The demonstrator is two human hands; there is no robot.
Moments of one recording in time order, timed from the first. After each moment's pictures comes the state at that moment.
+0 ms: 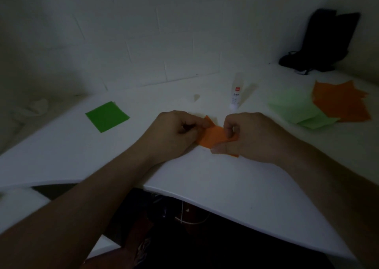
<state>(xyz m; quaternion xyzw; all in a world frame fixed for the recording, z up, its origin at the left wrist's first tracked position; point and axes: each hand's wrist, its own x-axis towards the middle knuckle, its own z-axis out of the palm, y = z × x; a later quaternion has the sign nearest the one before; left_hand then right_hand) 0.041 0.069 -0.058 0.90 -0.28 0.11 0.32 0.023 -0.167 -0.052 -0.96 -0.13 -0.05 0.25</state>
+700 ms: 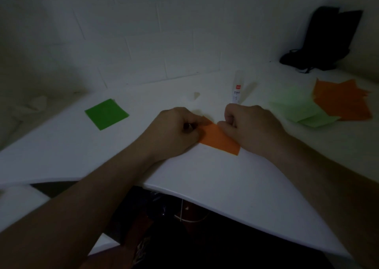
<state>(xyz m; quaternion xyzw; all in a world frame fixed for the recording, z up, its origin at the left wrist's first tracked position) 0.046 0.067 -0.061 0.92 -0.27 0.10 0.27 0.042 -0.160 -0.064 -0.97 -0.11 -0.15 0.14</state>
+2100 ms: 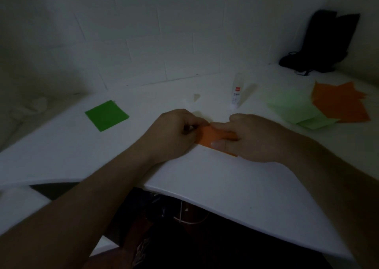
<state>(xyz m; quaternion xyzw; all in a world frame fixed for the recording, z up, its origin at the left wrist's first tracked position) 0.047 0.066 -0.061 0.91 -0.29 0.11 0.27 0.026 -0.165 -0.045 -0.97 -0.20 0.04 0.09</state>
